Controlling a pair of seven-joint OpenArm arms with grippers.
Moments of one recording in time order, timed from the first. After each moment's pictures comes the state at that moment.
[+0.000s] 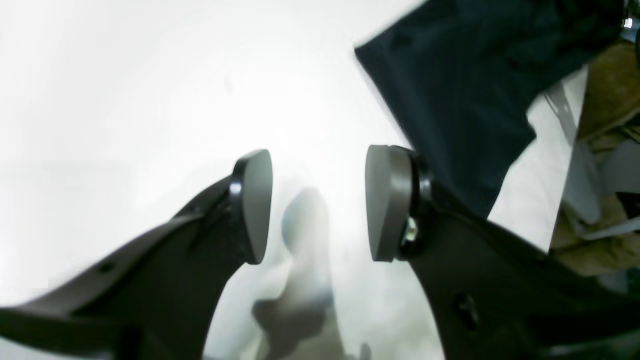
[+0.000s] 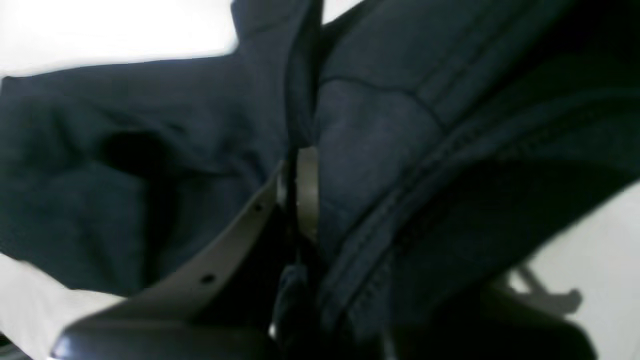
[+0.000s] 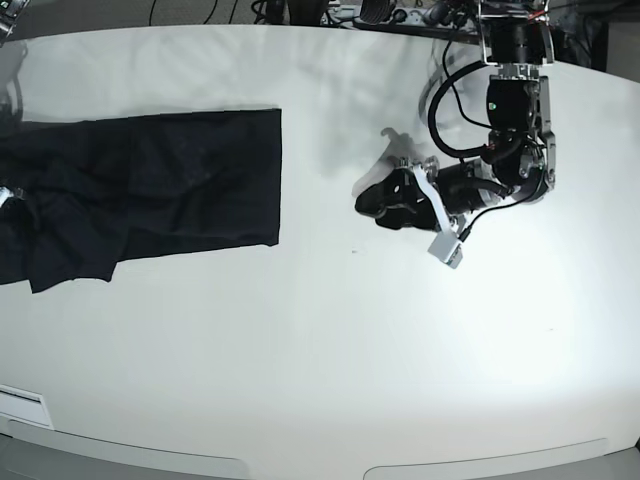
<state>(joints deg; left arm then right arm) -0.1 -12.8 -7.4 88.8 -53.2 -38.0 65.7 -4.5 37.8 35.4 88.4 57.3 33.3 -73.4</state>
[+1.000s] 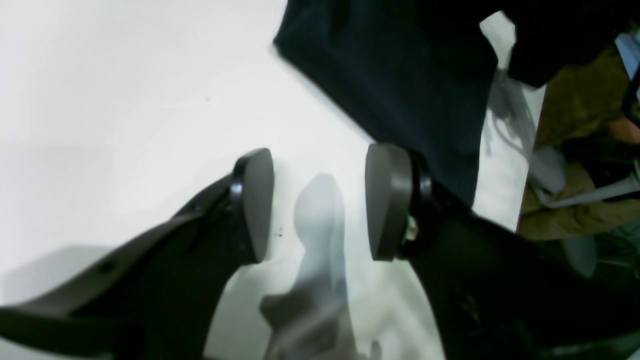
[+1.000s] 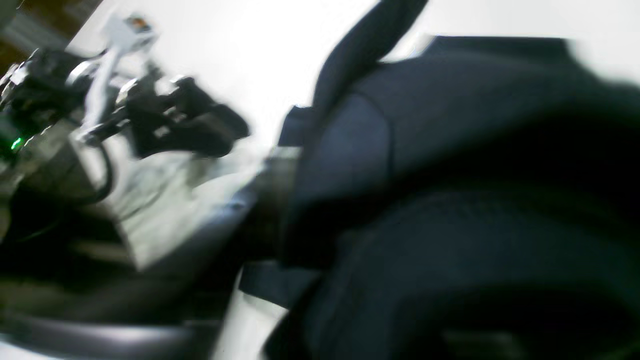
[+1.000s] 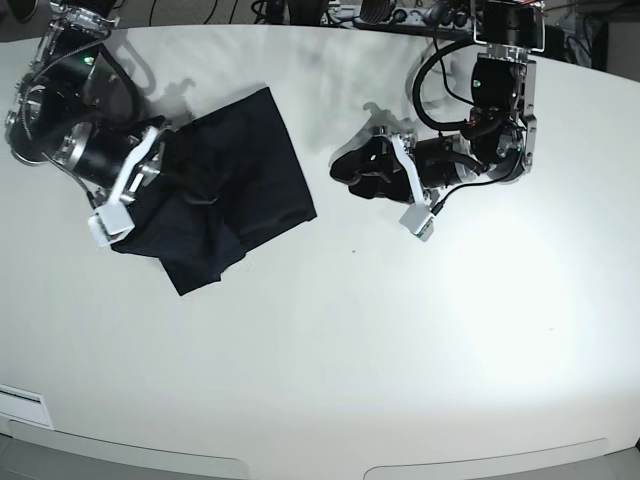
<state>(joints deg) 3.1 -12.9 -1.1 88.8 -53.2 -38.4 63.0 -10.0 11.0 22.0 112.0 67.4 40.1 -79.3</state>
